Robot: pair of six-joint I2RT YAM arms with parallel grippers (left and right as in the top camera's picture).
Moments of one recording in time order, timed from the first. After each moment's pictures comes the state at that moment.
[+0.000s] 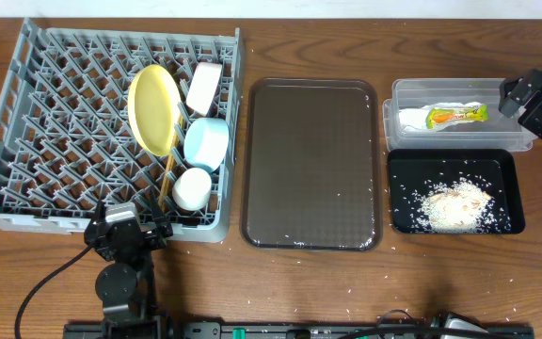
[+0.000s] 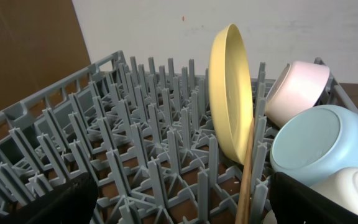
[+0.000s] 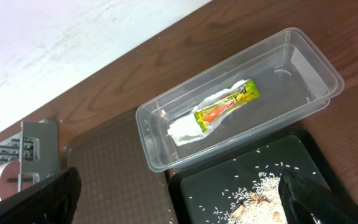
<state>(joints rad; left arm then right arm) 0.13 0.01 0.04 -0.14 -0.12 0.04 -0.36 1.32 1.57 -1.02 -0.28 0.31</state>
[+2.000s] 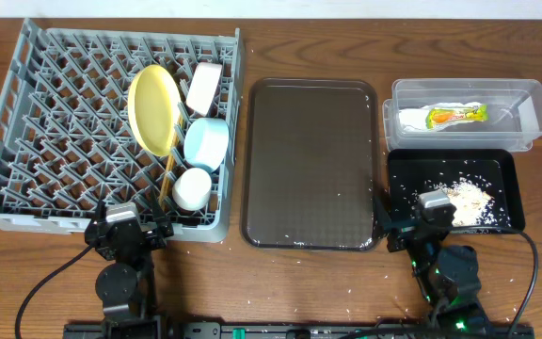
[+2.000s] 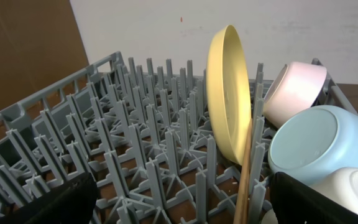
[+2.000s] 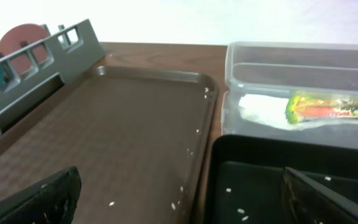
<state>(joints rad) 0.13 0.01 0.03 -0.13 -0.11 0.04 0.30 0.39 0.01 0.15 0.04 0.11</state>
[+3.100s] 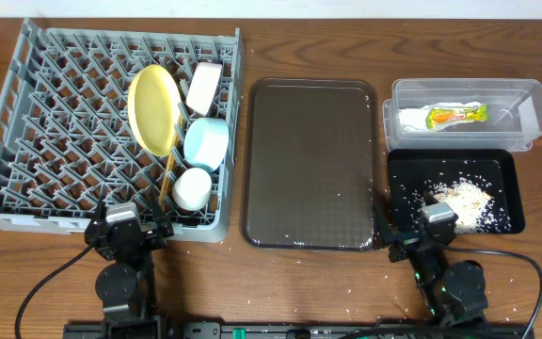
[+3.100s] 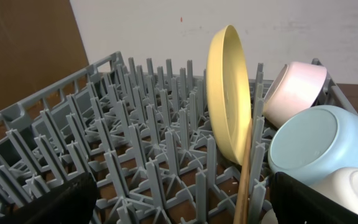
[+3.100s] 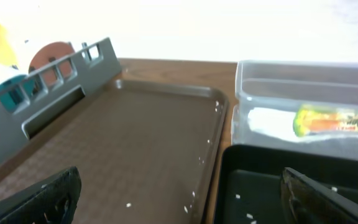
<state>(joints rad) 0.13 0.01 0.03 -0.13 -0.11 0.04 0.31 0.07 0.01 -0.07 0.02 0.11</state>
